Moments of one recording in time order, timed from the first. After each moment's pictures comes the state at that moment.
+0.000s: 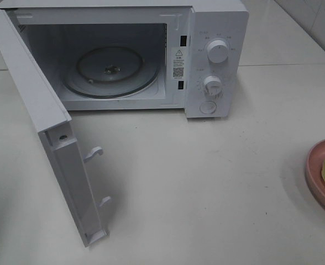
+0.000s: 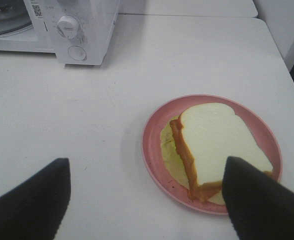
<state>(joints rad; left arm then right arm) 0.00 0.63 -0.52 -0.12 0.65 0.01 0.14 0.00 -0.50 -0.08 1.01 0.08</state>
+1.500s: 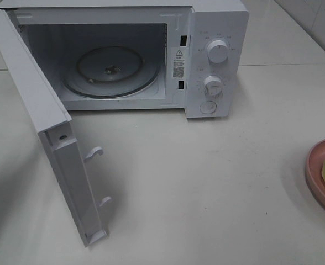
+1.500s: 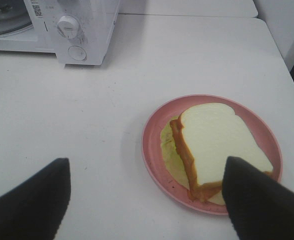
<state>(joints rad) -0.04 1.46 -0.32 0.32 -0.81 -0.09 0.14 0.00 -0.50 -0.08 1.01 0.08</state>
